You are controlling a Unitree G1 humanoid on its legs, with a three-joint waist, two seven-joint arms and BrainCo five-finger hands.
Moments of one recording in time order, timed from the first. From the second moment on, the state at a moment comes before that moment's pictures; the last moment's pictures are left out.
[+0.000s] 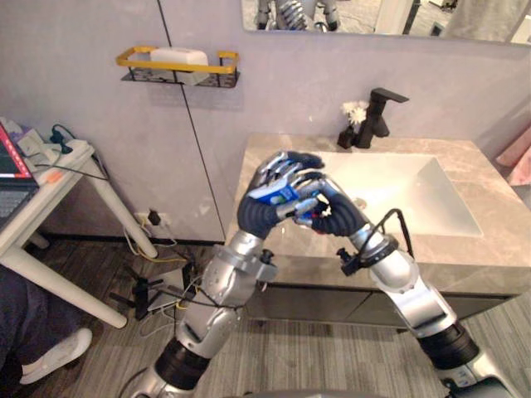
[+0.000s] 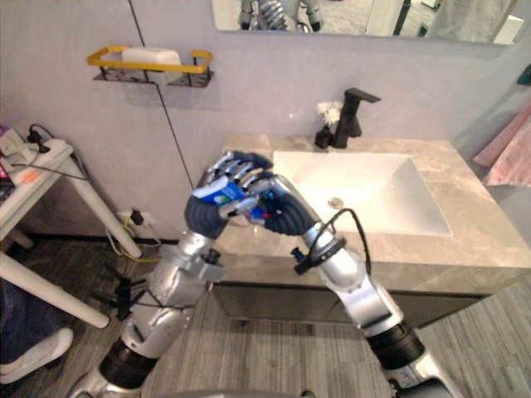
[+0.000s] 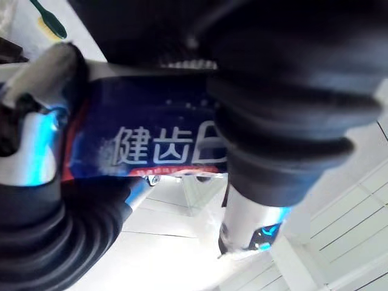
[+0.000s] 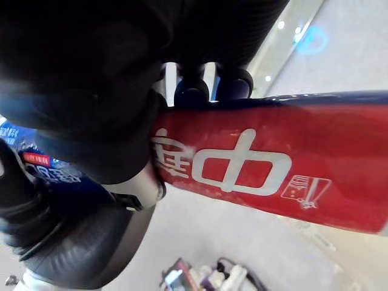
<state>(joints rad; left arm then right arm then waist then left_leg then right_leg) -0.21 0.20 -0.47 -0.32 -0.62 -0.22 0.01 -0.26 -0.44 0.35 -0.25 -0.15 -0.25 0.04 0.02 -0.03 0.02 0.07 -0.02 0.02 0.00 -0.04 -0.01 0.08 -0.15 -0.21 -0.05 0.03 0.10</state>
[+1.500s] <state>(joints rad) -0.22 0.14 -0.34 -0.30 -0.61 -0.23 0.05 -0.01 -0.27 -0.15 -0.31 -0.13 -0.25 -0.05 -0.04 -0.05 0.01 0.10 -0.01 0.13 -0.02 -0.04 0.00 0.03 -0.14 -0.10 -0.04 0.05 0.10</state>
